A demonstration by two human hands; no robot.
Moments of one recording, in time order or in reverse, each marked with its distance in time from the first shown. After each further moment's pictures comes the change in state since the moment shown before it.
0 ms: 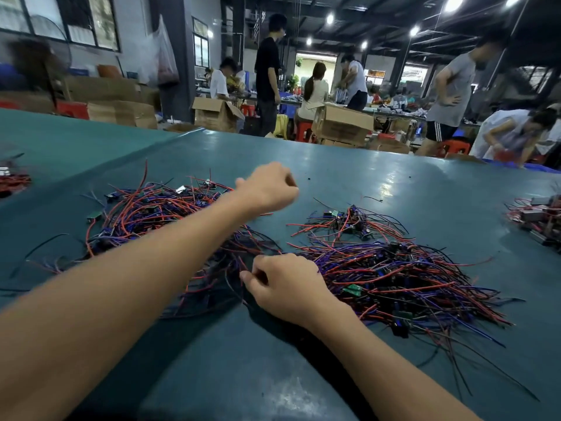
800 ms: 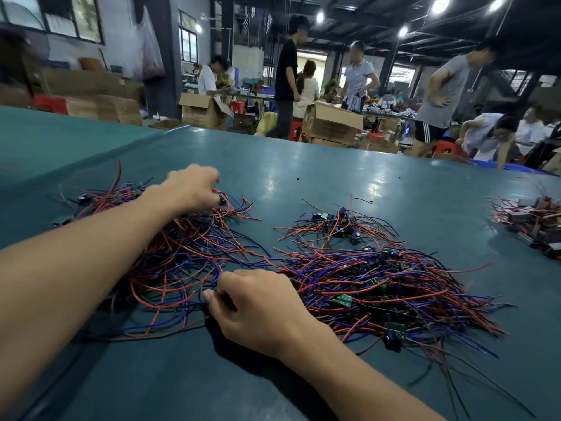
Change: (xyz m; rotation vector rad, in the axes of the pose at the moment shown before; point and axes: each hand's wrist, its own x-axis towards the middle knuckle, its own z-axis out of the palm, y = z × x) left_hand 0.051 -0.121 -0.015 0.463 -0.042 -0.079; right_hand -0.006 -0.016 0.002 0.060 0.056 -0.194
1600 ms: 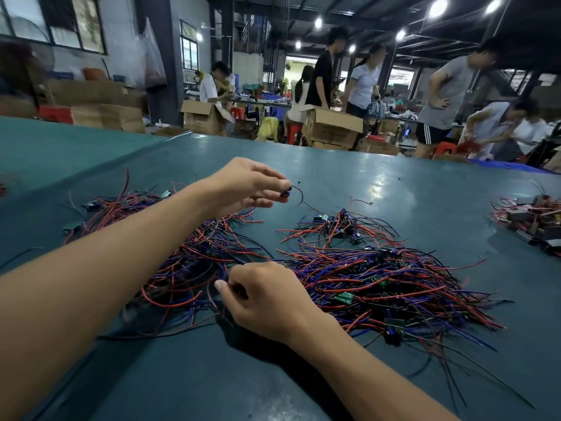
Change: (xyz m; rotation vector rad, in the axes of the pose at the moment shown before) left_hand -0.047 0.082 -0.039 -1.391 -0.265 0.161; right_hand 0.004 0.011 -0.001 0.062 0.078 0.024
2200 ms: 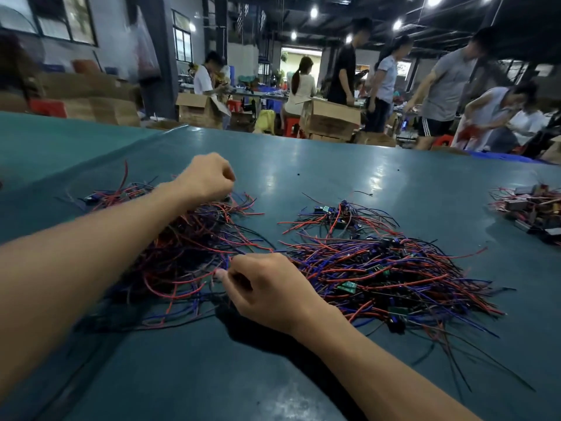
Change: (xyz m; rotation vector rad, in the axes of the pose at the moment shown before) left_hand 0.005 -0.025 -0.054 1.115 0.323 0.052; right_hand -0.001 -0.004 0.000 0.104 0.088 -0.061
